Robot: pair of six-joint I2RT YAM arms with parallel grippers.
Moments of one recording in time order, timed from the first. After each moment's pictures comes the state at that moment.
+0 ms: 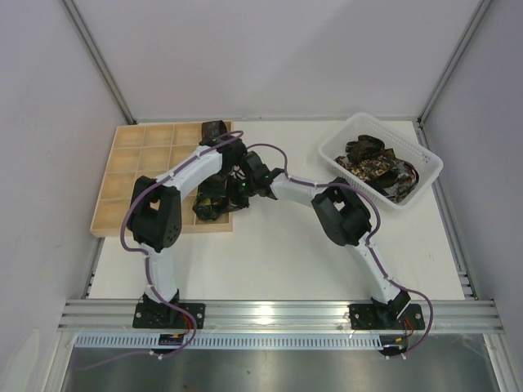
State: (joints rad) left arm -0.45 1.97 1.60 -1.21 -0.51 -0.50; right arm 0.79 2.36 1.80 -0.20 -0.59 0.87
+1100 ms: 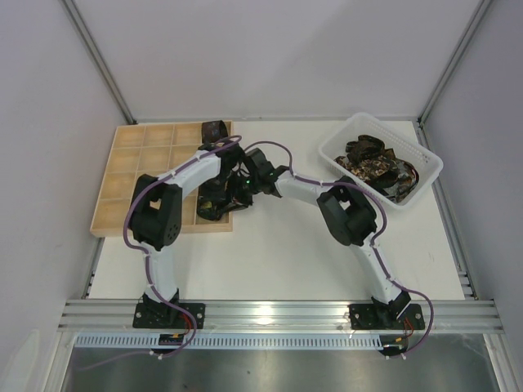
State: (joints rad) left arm -0.43 1.98 1.51 -1.07 -0.47 -0.46; right arm 0.77 2.32 1.76 -0.20 -0.60 0.85
